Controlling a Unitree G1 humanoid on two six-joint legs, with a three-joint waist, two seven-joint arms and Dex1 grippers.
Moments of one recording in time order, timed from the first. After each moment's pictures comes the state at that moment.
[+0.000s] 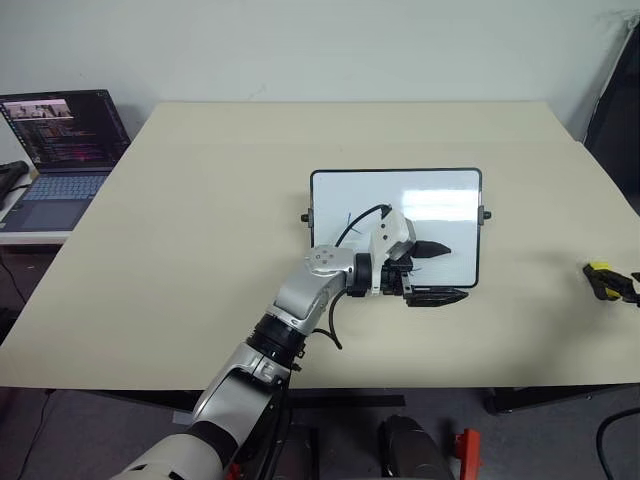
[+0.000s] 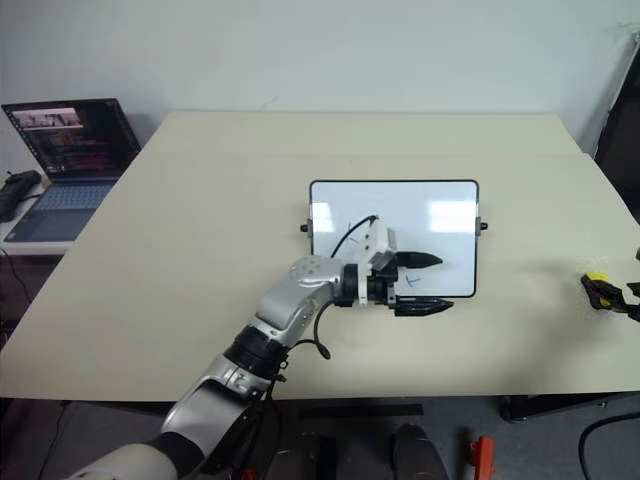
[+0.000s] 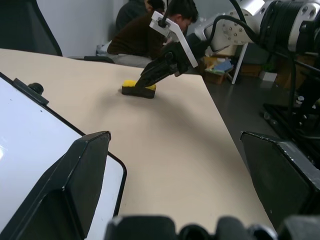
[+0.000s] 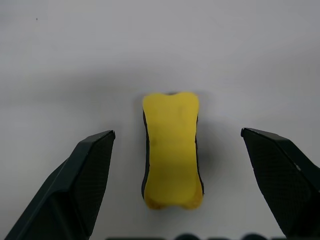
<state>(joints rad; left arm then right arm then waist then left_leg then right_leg) -0.72 0.06 -0.36 0.30 -0.31 0.27 -1.03 -0.53 -1.02 -0.33 0.96 0.26 0.44 0.81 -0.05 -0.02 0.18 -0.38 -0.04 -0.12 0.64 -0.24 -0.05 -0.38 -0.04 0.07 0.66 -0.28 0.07</state>
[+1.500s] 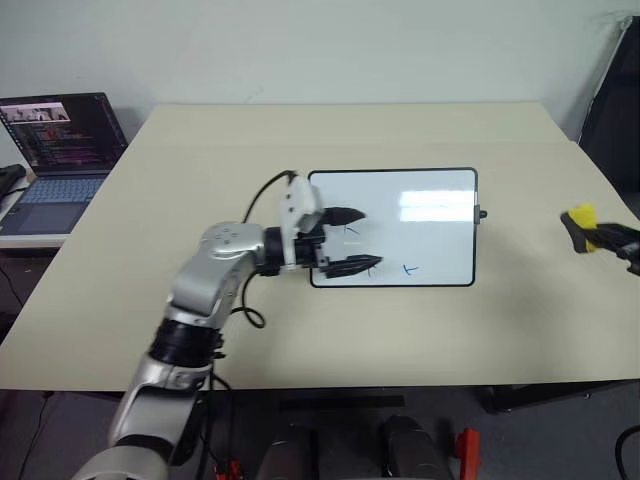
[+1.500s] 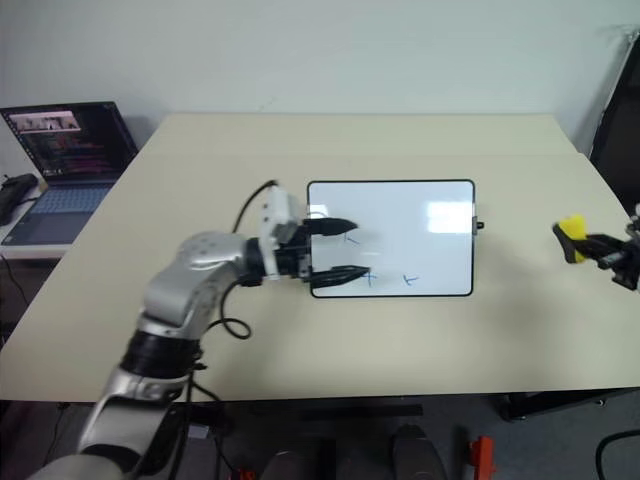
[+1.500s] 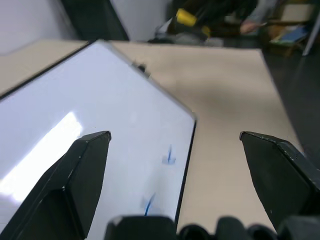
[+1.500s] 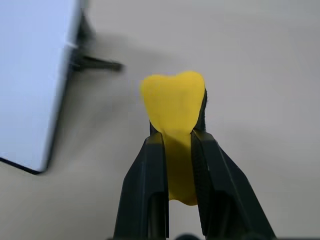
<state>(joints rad) -0.56 0.53 -0.09 -0.06 -0.37 0.45 -1.03 -0.30 -1.01 -0.45 -0.02 0.48 0.75 0.85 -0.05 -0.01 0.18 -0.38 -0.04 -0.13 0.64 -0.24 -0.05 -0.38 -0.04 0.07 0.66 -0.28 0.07</state>
